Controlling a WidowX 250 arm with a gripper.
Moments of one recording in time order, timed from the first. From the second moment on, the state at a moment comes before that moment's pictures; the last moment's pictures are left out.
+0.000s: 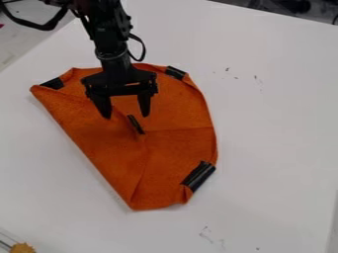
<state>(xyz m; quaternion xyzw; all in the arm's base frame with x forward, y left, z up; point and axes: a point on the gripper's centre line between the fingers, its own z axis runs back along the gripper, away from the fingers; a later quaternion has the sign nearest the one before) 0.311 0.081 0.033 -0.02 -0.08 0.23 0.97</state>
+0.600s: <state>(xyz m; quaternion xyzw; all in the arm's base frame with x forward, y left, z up) 0.304 0.076 0.020 0.00 -0.06 0.23 0.97</state>
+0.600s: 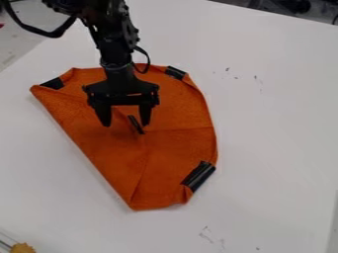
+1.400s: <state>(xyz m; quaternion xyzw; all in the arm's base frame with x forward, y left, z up) 0.299 0.072 0.008 0.01 -0.03 0.21 0.98</state>
